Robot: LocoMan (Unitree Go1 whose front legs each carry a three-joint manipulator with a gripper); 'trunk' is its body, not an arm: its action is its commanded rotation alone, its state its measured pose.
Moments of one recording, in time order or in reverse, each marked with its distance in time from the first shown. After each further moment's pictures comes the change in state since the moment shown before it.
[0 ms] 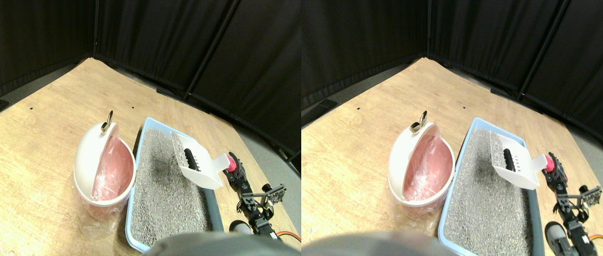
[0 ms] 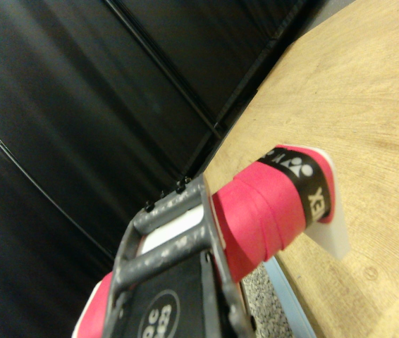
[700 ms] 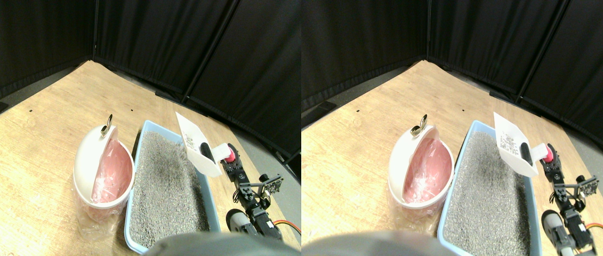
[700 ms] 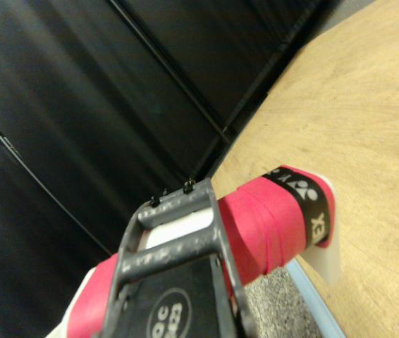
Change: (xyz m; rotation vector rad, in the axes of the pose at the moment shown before) right arm 0.009 0.014 0.008 0.138 -0.007 -0.002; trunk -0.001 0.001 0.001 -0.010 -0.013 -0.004
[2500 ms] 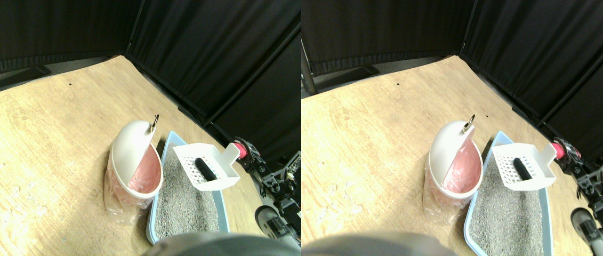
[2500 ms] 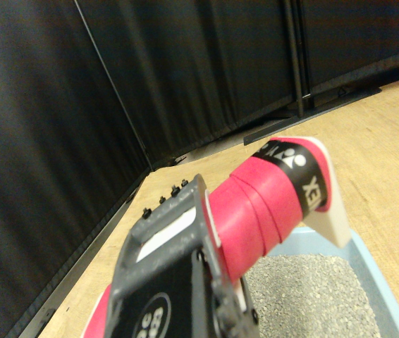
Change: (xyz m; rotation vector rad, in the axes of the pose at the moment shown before) right arm 0.023 0.093 -0.020 -0.651 0.272 0.375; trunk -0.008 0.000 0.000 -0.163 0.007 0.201
